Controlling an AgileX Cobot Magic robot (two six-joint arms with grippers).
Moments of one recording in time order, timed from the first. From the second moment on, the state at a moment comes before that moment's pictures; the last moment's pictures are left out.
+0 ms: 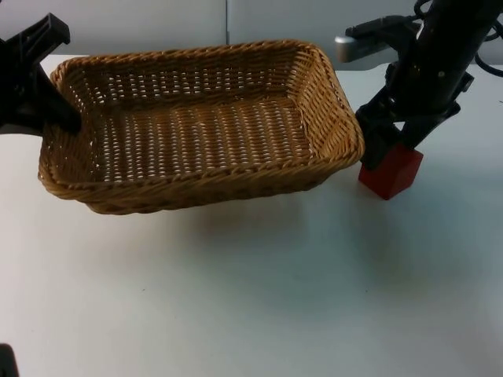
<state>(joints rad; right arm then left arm) 0.30 2.24 -1.68 0.06 0.92 -0.37 0.05 1.85 -1.07 -1.02 0.76 0.56</state>
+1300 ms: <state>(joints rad) 0.30 2.25 -1.83 -0.10 1.06 -0.23 0.04 1.85 -1.07 -1.06 0.78 0.55</state>
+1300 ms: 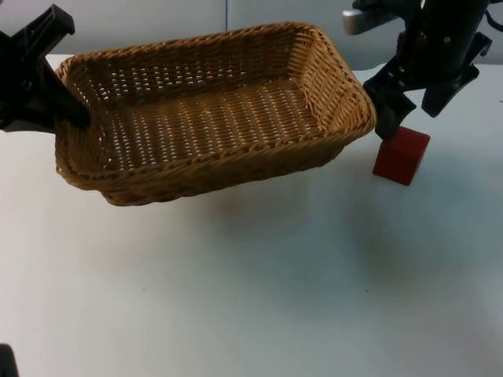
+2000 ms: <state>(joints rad) 0.25 2.28 -1.83 -0.06 1.08 -0.14 0.03 1.85 -1.07 -1.07 0.84 0.55</state>
